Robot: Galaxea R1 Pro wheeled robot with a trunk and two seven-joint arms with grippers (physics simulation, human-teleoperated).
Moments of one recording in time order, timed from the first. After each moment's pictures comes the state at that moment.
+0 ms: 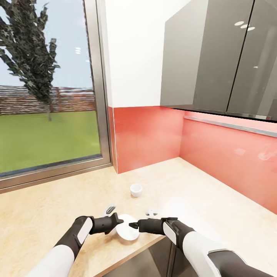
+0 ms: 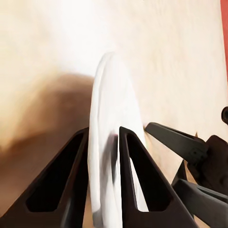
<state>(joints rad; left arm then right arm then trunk) -0.63 -0.06 0.22 -0.51 0.30 0.74 -0.50 -0.81 0.17 0.04 -0.10 -0.09 0.24 0.60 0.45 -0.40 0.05</state>
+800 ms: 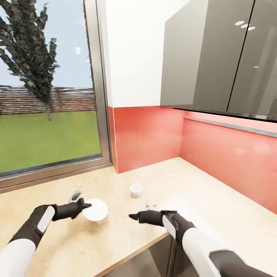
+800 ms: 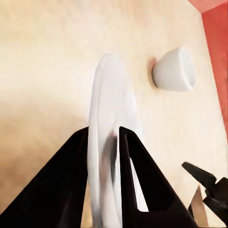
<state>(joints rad) -0.65 0.22 0.23 -0.65 0.46 0.86 -0.54 -0.81 0.17 0.06 -0.21 -0.09 0.25 0.59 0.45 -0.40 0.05</state>
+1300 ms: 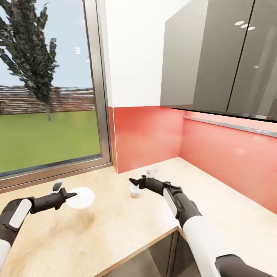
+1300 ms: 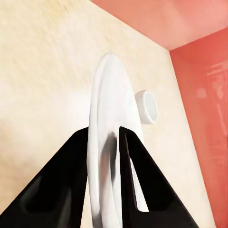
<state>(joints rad) -0.64 0.37 0.23 -0.79 0.68 0.98 -0.54 -0.81 0.17 0.06 -0.68 -0.09 0.25 0.59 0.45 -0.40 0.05</state>
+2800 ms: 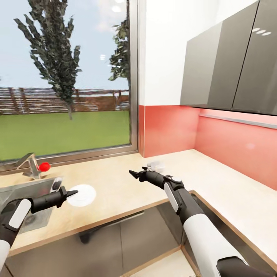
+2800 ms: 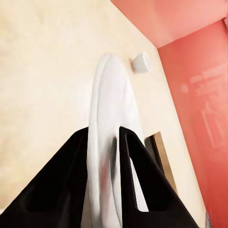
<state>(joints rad) -0.64 0.38 0.23 -0.79 0.67 0.96 -0.63 -0.80 0.17 0.06 -0.80 -0.09 0.26 0.60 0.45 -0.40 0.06</state>
